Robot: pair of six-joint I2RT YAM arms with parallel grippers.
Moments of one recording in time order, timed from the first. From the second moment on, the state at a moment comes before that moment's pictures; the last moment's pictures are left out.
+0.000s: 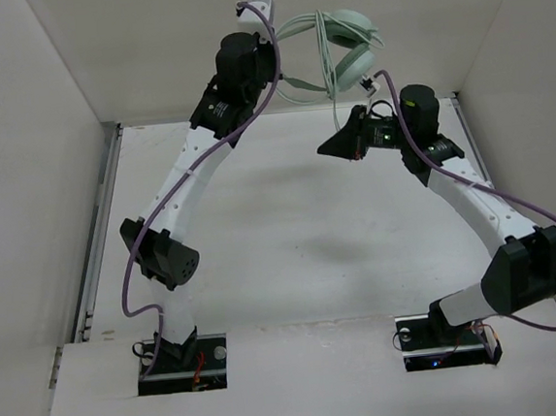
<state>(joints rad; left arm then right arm) -0.58 1.92 2.23 -0.32 -0.24 -0.09 0.27 1.43 1.26 0.01 -0.96 0.46</state>
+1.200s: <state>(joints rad) -0.53 1.84 1.54 -0.25 -0.20 -0.20 0.30 1.70 1.21 -0.32 -0.86 0.11</state>
